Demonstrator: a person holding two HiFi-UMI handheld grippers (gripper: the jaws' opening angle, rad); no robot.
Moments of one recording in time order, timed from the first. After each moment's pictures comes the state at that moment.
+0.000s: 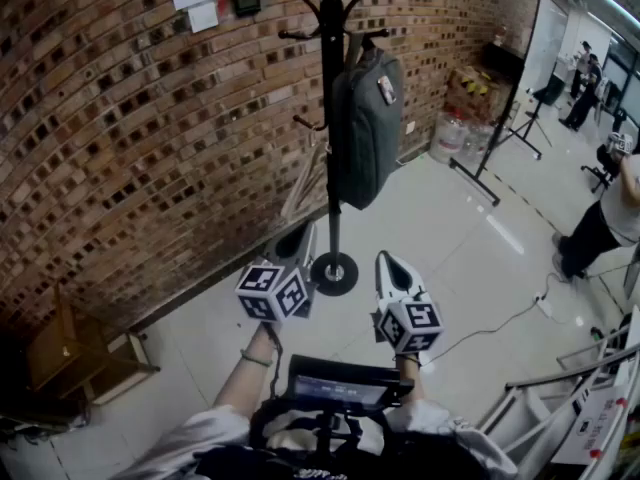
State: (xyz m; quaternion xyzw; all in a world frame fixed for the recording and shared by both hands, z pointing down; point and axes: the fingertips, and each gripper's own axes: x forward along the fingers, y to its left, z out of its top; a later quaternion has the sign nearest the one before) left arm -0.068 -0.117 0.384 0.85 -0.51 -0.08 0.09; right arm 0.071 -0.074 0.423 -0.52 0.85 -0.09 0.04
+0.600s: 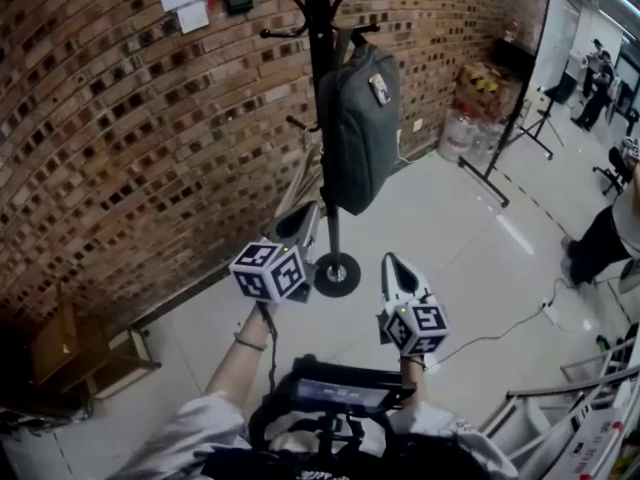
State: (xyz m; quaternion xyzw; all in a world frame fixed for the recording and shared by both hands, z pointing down) left arm -0.026 -0.174 0.371 0.86 -0.50 -0.07 0.10; right arm 0.120 -0.109 0.442 -0.51 0.85 -0.11 0.05
